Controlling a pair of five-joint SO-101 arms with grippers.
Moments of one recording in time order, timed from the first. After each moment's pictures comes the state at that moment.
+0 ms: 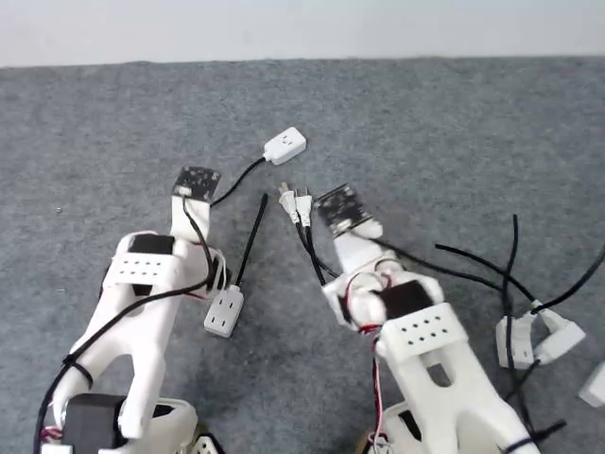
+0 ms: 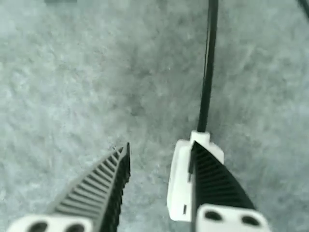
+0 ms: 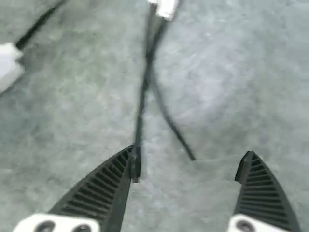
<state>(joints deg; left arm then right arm) 0.0 -14.8 48.8 58.4 -3.9 -23.9 -39.8 59.0 52.0 8.7</state>
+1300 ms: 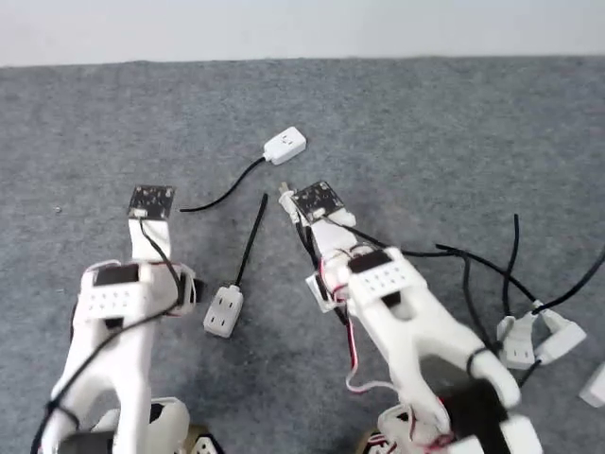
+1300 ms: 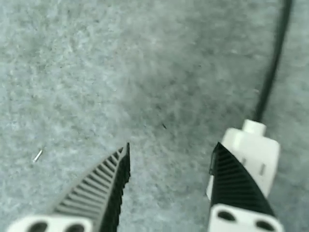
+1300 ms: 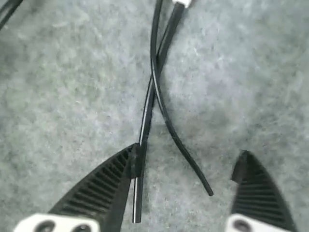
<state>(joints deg) -11.3 -21.9 57.0 54.7 -5.0 -24.4 -9.5 46.7 44.5 7.6</state>
